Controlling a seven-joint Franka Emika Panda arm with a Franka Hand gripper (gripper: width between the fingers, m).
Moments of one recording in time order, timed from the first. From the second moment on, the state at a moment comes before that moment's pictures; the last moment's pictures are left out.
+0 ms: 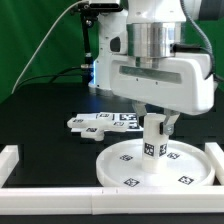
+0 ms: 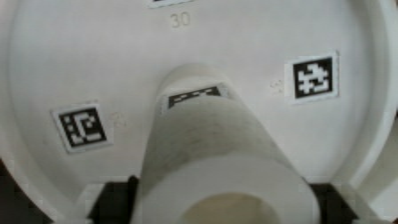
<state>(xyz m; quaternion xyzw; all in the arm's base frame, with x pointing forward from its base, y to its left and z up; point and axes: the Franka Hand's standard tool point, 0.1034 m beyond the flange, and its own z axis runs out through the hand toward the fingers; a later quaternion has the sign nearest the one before) 0.568 0.038 0.077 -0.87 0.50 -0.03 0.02</state>
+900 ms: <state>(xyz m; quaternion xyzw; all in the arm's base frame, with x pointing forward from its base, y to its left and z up) 0.564 0.035 0.076 -0.59 0.80 0.00 0.06</state>
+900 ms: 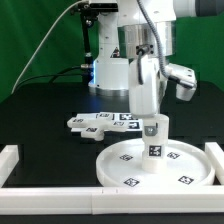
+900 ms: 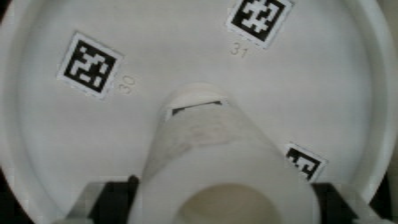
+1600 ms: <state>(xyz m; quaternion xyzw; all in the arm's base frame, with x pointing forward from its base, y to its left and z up) 0.561 0.039 0.073 -0.36 0.93 0.01 0.09</state>
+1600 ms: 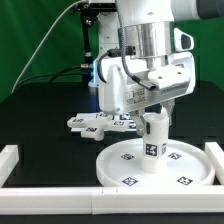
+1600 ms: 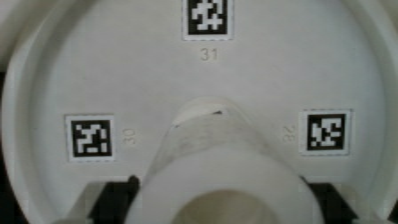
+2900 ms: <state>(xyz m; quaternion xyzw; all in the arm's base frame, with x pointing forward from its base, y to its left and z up) 0.570 0.039 0.084 -0.76 0.64 -0.04 0.09</state>
